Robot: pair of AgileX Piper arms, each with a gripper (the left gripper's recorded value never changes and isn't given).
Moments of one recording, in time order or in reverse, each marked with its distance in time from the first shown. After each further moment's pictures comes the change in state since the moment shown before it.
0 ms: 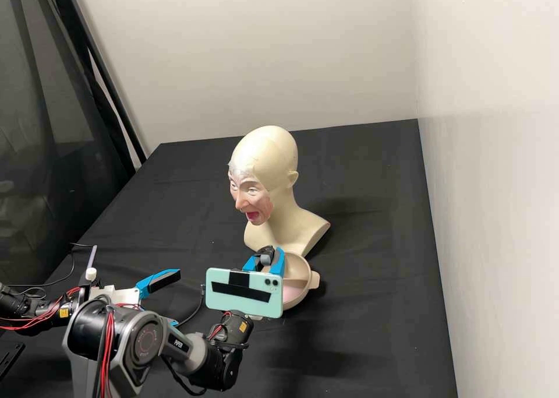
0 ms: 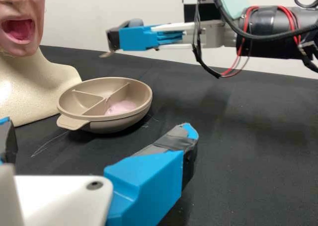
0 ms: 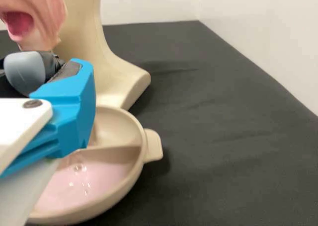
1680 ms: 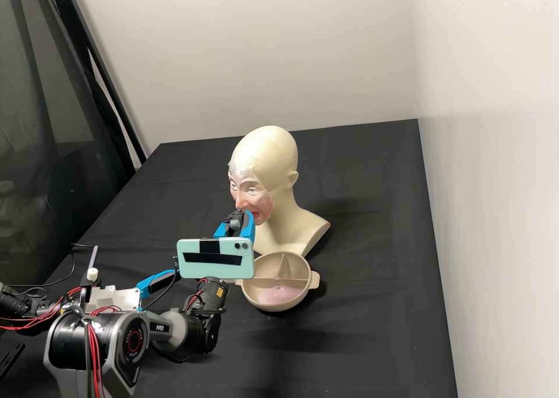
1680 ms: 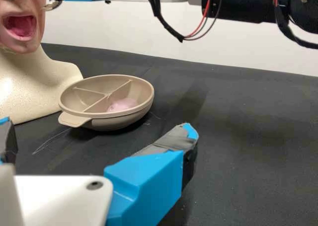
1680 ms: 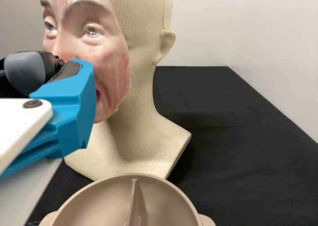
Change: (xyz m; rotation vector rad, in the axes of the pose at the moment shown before) left arm 0.001 -0.002 -0.002 -0.001 0.006 -0.007; right arm 0.030 -0.005 -0.068 -0.030 0.152 0.022
